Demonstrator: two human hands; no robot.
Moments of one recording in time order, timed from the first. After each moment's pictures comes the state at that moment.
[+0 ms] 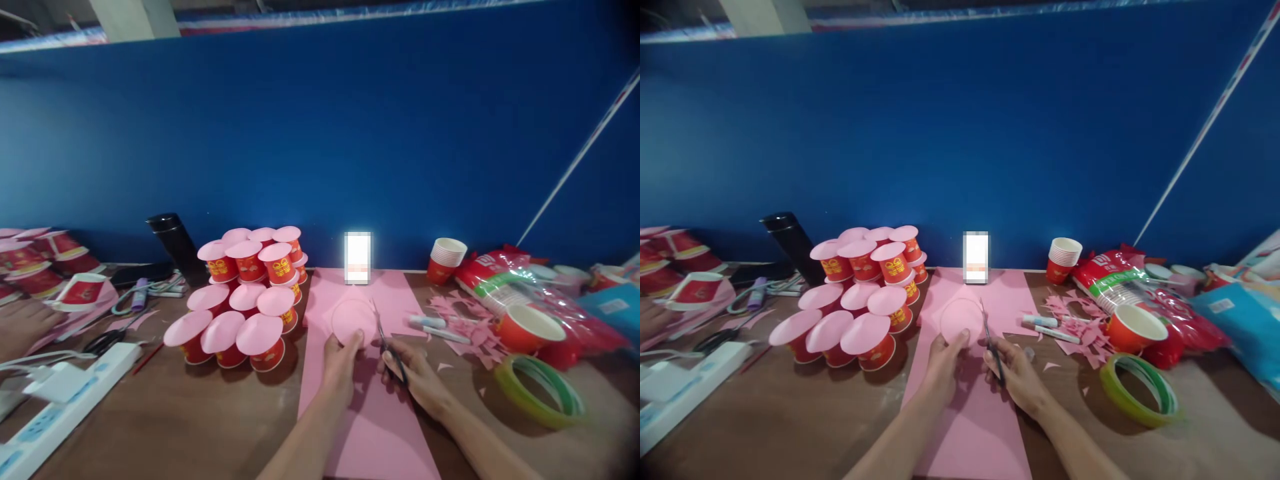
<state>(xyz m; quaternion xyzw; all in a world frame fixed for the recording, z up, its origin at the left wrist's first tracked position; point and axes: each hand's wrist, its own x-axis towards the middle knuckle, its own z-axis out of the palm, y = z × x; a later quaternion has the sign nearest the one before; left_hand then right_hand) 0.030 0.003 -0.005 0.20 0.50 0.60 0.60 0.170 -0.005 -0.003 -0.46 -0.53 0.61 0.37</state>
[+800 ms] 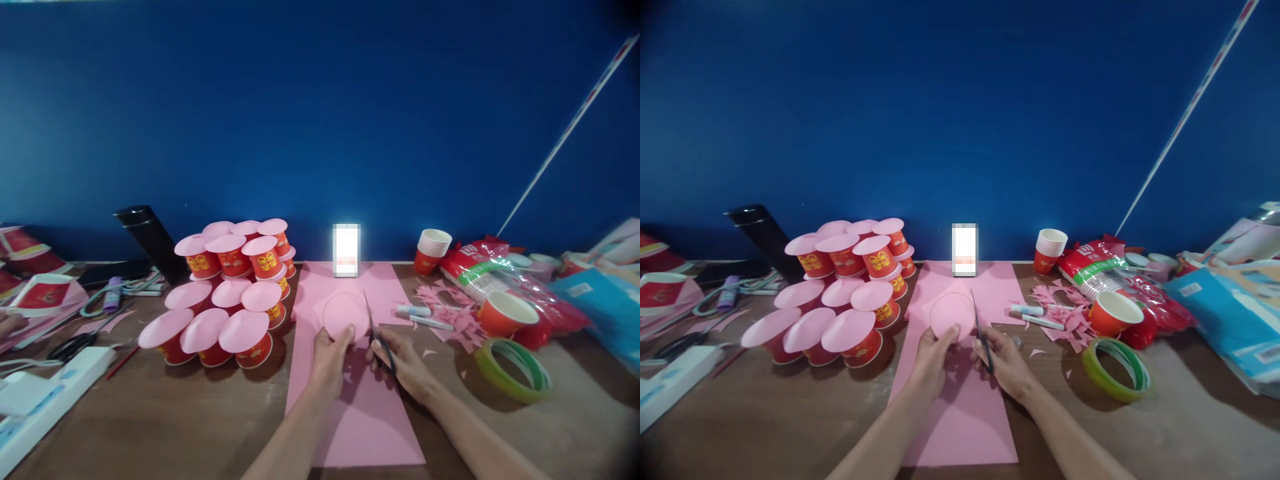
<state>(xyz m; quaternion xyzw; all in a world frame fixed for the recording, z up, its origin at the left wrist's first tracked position) 0.029 -0.004 0.000 0.25 0.50 0.58 0.59 0.167 -0.009 0.010 -0.45 -0.52 0.61 0.39</state>
